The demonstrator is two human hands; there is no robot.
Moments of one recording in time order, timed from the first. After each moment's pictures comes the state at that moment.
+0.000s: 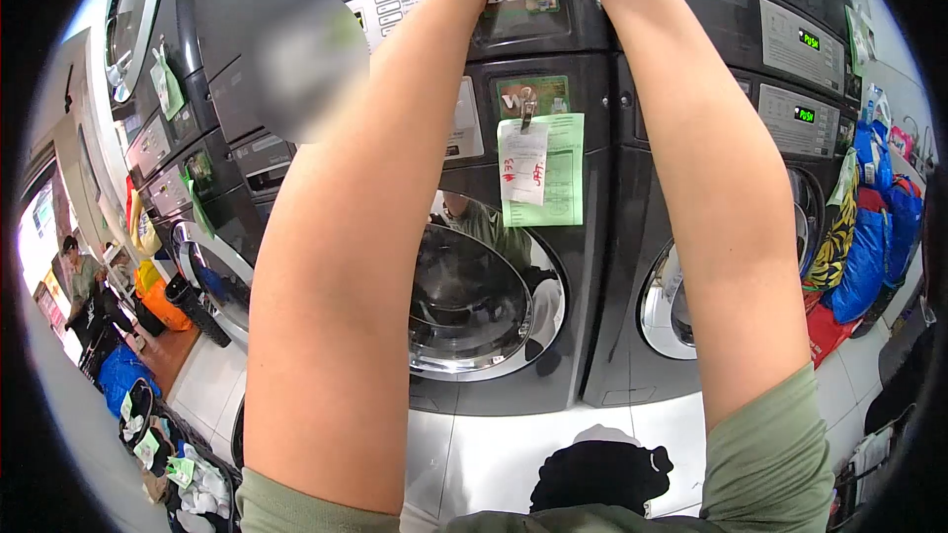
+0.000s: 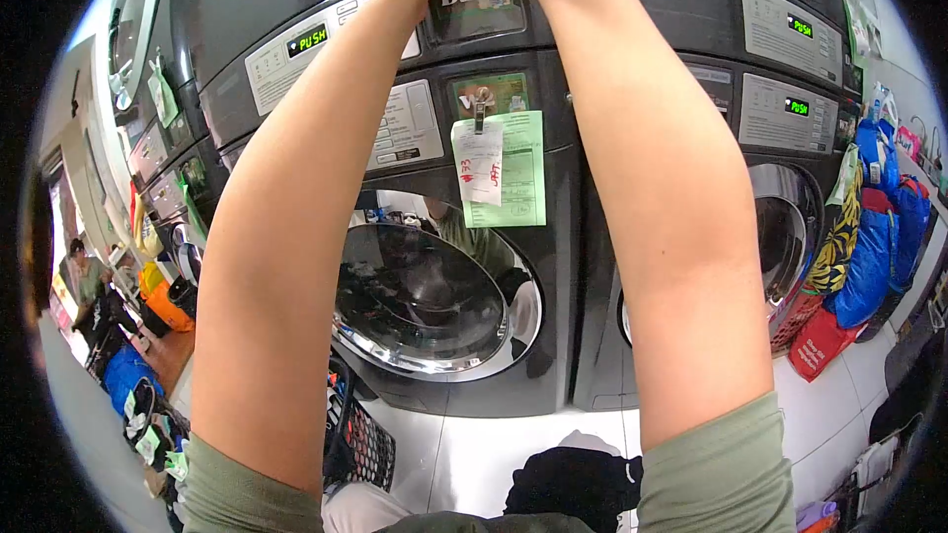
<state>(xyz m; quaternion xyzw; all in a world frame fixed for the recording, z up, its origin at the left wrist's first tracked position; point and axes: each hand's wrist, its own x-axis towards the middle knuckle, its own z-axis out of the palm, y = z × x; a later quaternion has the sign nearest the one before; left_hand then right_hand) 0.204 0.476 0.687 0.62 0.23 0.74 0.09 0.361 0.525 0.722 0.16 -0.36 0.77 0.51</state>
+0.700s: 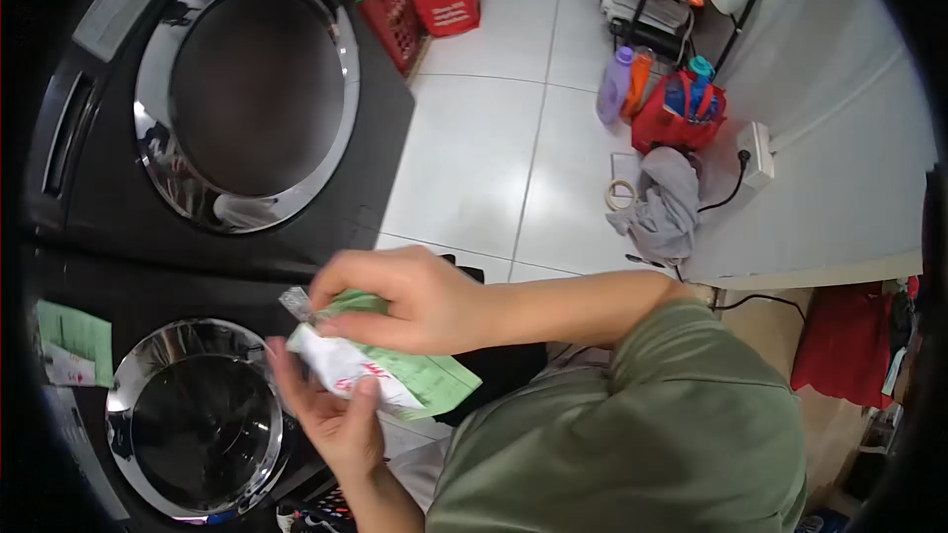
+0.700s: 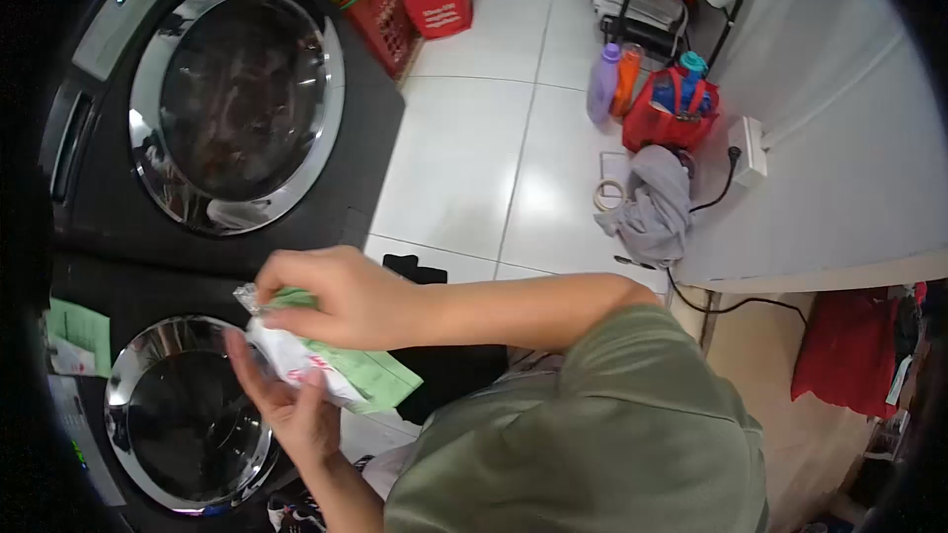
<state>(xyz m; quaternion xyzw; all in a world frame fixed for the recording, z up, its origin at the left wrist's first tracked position) 0.324 0.177 0.245 0.64 0.28 0.42 0.58 0.525 0.137 0.251 -0.39 -0.55 0.23 0.70</state>
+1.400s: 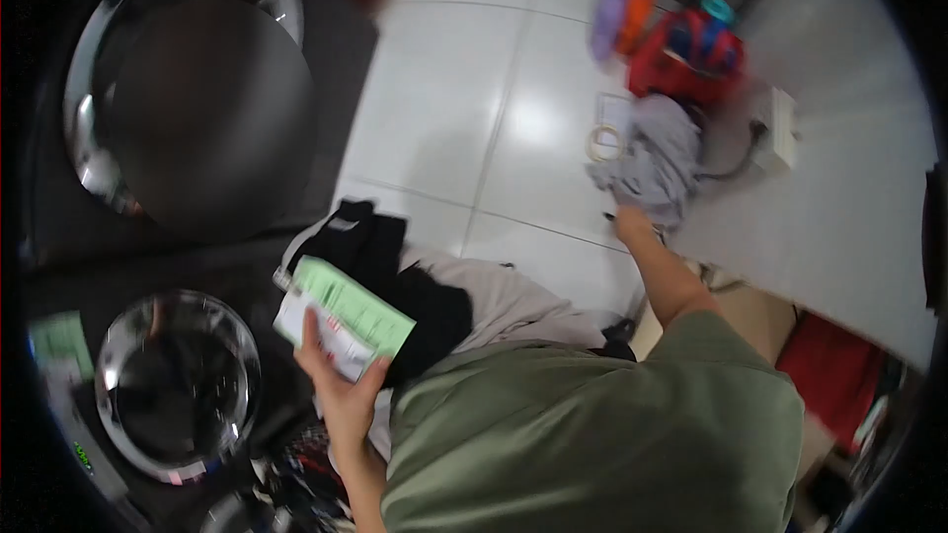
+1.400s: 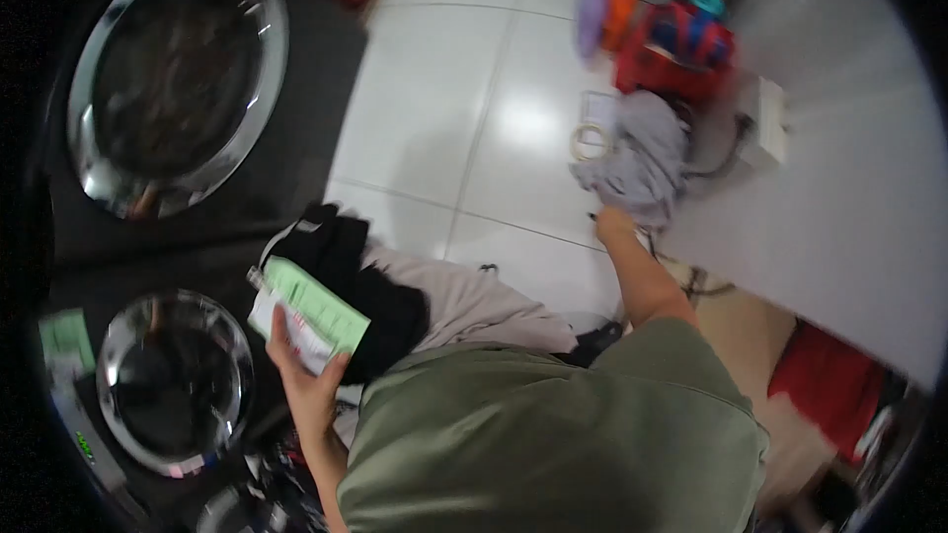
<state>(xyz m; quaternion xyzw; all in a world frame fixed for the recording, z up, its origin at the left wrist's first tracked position) 0.354 0.101 0.164 0.81 0.43 0.16 0.37 0.719 -0.187 -0.178 -0.92 -0.15 0.37 -0.04</state>
